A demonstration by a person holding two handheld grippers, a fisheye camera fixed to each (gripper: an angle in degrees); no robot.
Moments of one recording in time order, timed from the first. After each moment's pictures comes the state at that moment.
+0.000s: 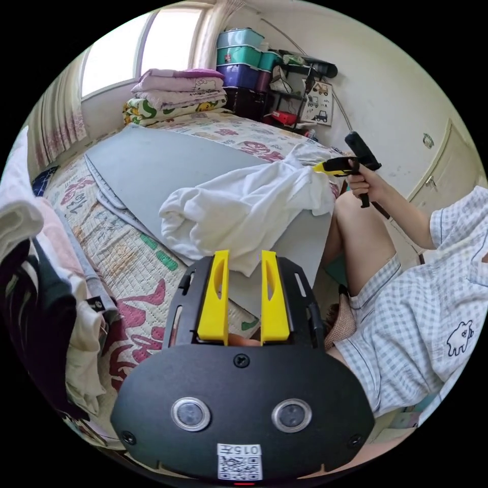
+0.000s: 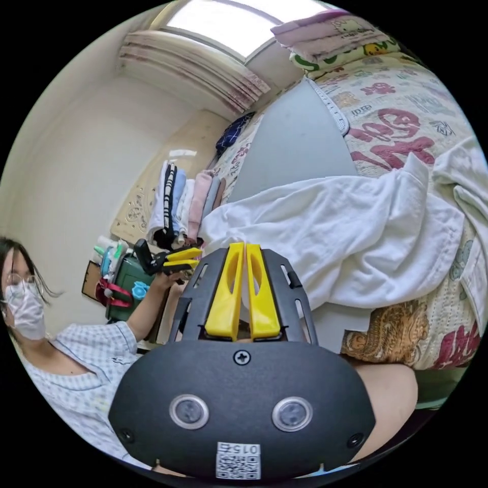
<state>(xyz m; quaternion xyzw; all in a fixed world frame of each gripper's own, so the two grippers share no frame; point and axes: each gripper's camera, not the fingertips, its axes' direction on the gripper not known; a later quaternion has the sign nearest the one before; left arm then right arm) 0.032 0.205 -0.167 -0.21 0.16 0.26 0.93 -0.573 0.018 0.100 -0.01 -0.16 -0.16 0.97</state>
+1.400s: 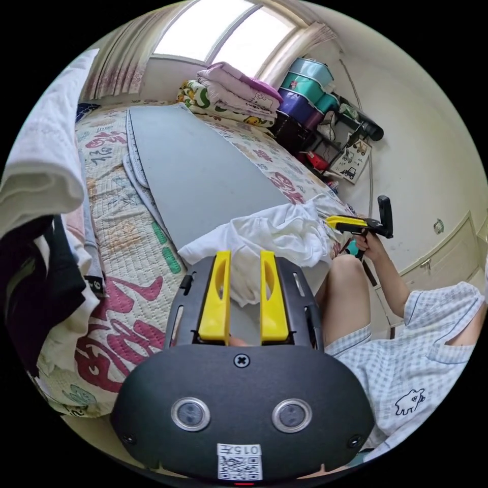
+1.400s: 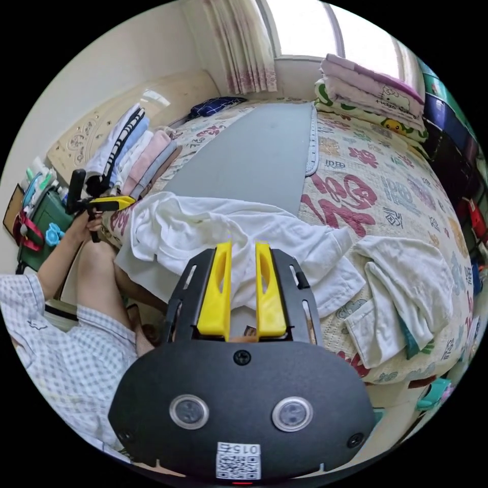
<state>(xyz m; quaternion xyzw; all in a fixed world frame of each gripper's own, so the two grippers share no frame) -0.067 0.196 -0.099 -0.19 0.16 0.05 0.97 -0.670 -0.038 0.159 0.00 0.11 -0.34 0.93</state>
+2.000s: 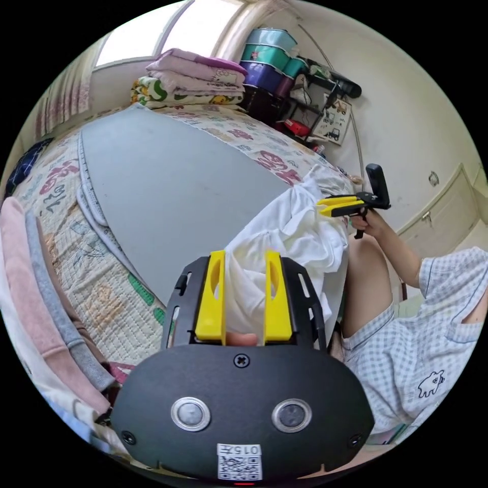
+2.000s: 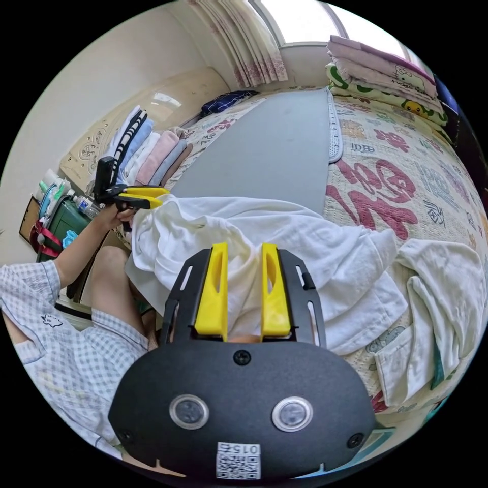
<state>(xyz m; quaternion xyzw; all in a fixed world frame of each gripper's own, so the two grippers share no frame) -0.072 0.228 -0.015 -0.23 0.19 0.17 0.94 -0.697 -0.058 0.151 -0.04 0.03 -0.32 0.95</state>
